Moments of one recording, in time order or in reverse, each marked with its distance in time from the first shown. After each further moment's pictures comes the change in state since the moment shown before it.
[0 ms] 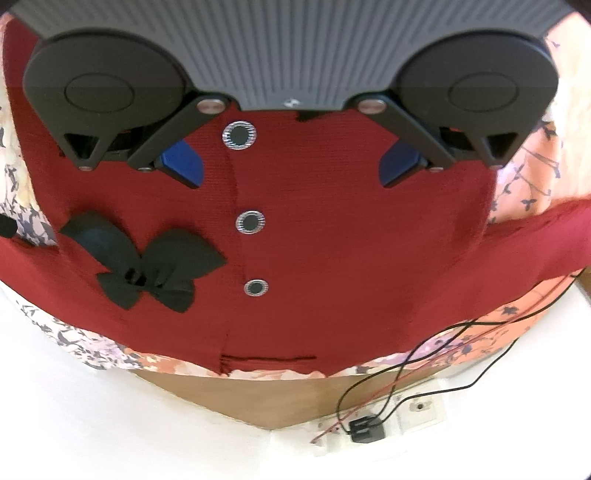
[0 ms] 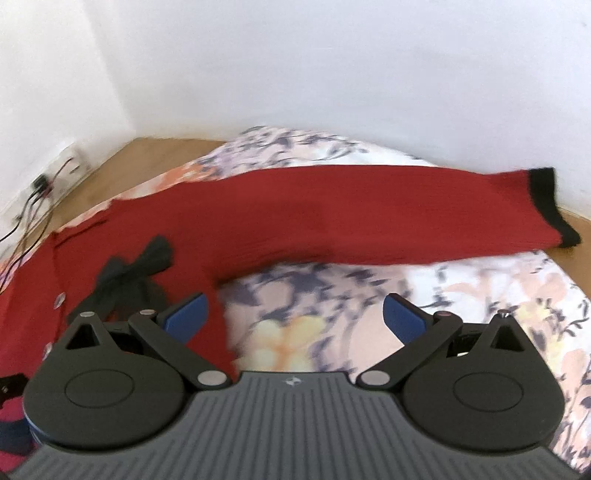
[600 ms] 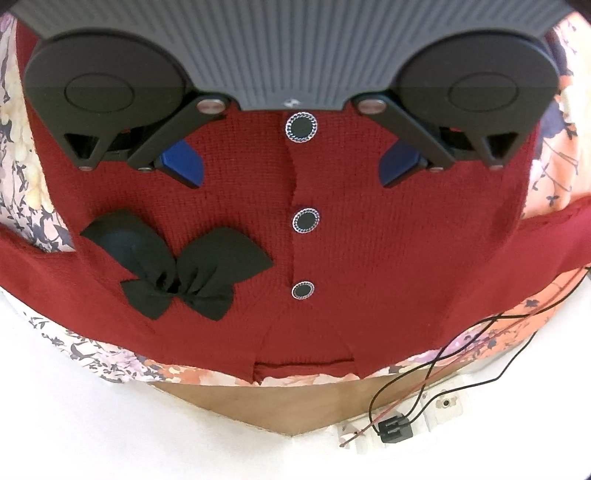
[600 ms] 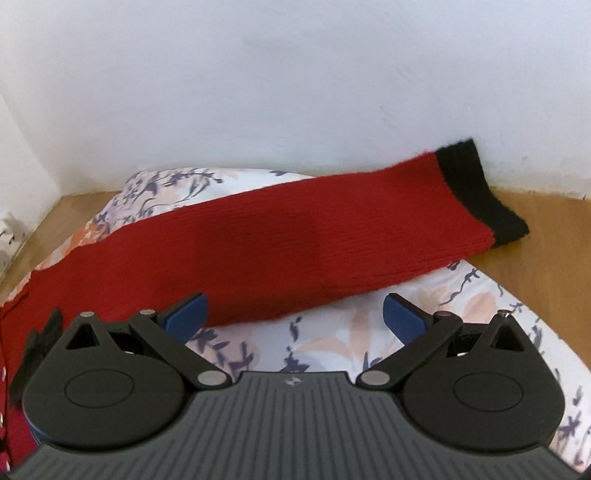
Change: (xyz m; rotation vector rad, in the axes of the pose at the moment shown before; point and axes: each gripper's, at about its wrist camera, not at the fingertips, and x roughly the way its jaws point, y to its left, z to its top) left arm 0.012 -0.040 0.002 0.020 0.019 0.010; right arm 0.046 -0.112 0.021 0.204 -0.025 -0.064
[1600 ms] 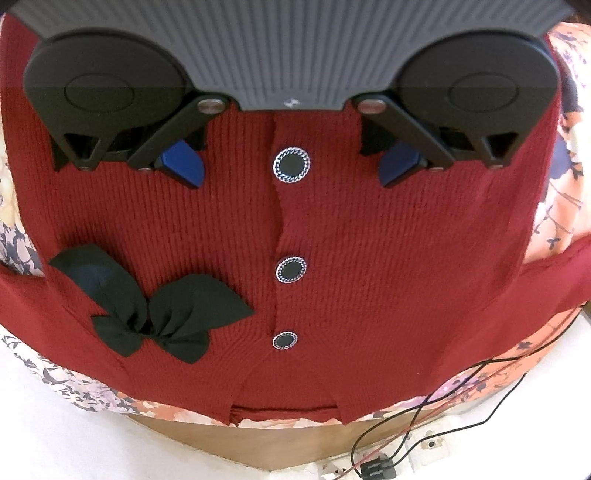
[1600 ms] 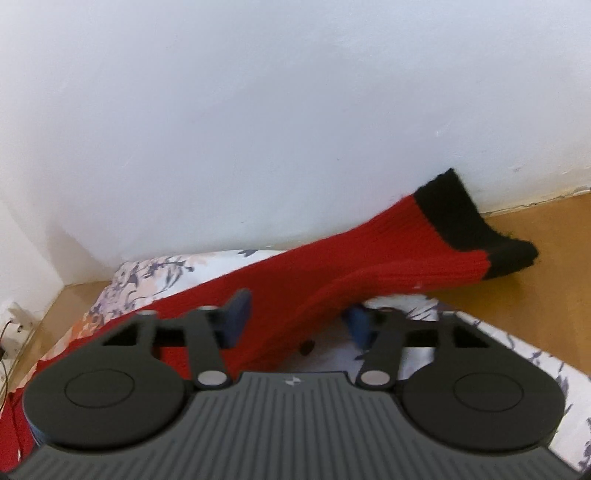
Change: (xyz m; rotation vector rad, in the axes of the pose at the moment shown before) left arm 0.016 0.002 -0.018 -0.046 0.091 0.048; right arm 0.016 -0.032 0.015 0.162 -0.196 0.029
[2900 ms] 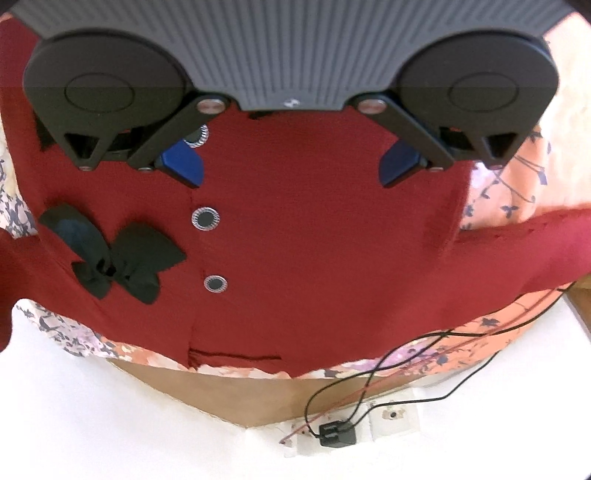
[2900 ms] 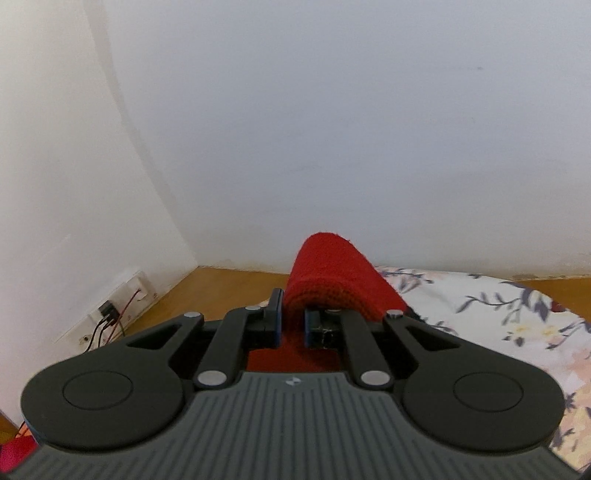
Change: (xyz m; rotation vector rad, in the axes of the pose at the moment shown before) left arm -0.024 0.080 0.015 -0.033 -0.111 -0.052; right arm -0.106 0.192 -0.030 -0.230 -0.061 0.333
